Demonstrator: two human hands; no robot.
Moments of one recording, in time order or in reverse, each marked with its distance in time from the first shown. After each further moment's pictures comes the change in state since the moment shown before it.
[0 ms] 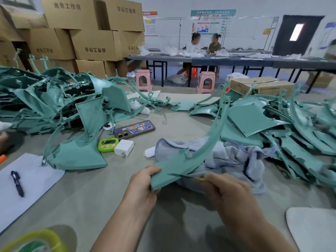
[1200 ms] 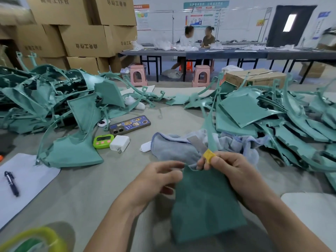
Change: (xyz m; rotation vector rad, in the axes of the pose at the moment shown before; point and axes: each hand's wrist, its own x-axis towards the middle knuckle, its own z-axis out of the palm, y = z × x) left_hand -0.011 -0.002 -0.010 0.722 -0.556 0.141; right_hand 0.025 0.009 -0.024 1.059 -0.312 0.611
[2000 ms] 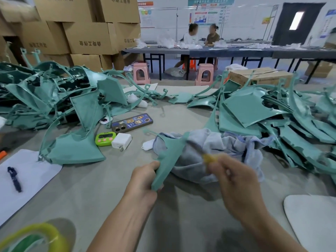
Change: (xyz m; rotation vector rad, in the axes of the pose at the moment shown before) left_hand 0.021 -0.005 0.006 -0.504 0.587 -0.191; right_hand -0.018 0.008 0.025 -0.585 0.347 -0.451
